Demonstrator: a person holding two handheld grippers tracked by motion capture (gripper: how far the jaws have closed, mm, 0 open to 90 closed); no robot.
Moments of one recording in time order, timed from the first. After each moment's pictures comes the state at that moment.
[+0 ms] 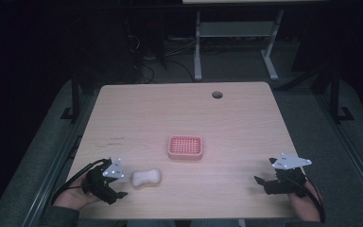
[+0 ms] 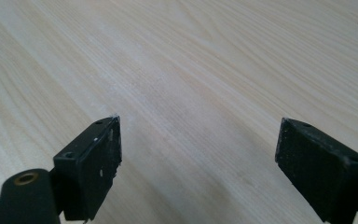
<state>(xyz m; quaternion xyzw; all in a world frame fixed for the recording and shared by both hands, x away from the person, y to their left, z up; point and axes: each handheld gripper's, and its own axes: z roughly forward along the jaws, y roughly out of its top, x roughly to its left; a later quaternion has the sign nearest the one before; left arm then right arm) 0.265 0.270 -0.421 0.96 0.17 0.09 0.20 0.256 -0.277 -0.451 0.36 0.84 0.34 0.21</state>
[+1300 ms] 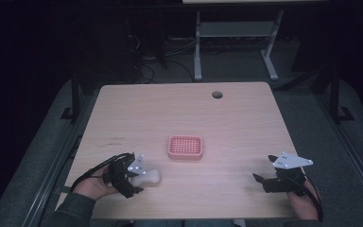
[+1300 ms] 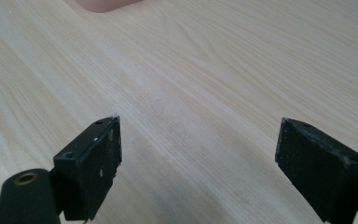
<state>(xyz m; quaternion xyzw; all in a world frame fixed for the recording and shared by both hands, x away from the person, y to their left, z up) 0.285 0.211 -0.414 0.98 0.10 0.08 0.17 0.257 -0.275 -0.447 0.35 0.83 0.36 0.23</state>
